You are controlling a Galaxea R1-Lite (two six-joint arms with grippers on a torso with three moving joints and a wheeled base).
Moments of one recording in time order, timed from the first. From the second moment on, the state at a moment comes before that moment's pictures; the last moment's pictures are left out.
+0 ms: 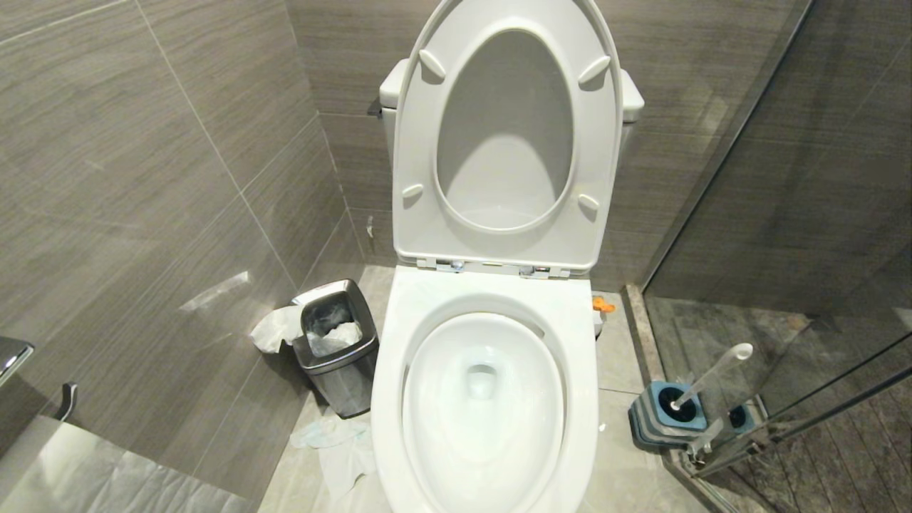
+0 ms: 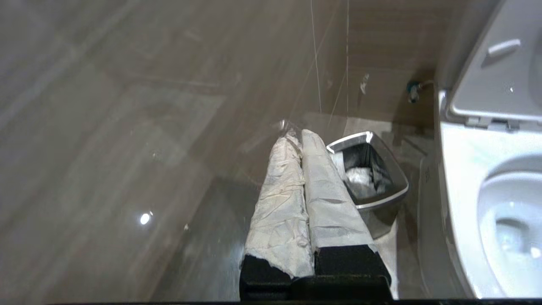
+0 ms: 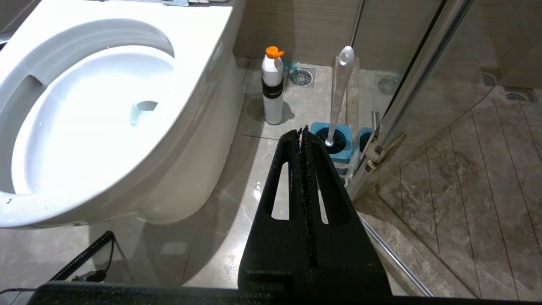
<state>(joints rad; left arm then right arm) 0.05 0.65 -0.84 0.10 0.20 0.13 0.00 0.00 -0.02 0.04 -0.01 0.06</state>
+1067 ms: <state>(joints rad) 0.05 0.26 -0.13 -0.28 0.21 0.16 0.00 0.00 -0.02 0.04 -0.01 0.06</state>
